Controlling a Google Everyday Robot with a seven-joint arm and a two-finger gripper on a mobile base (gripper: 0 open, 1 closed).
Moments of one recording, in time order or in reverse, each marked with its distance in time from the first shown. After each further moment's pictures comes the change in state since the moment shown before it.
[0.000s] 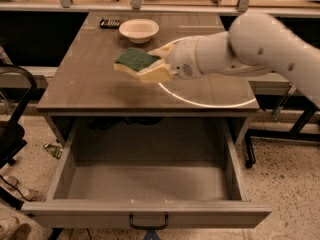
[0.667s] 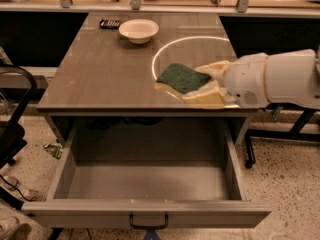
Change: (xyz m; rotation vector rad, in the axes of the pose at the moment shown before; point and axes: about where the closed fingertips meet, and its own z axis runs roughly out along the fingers) arm 0.031 0.058 -0.136 0.103 0.089 -0.013
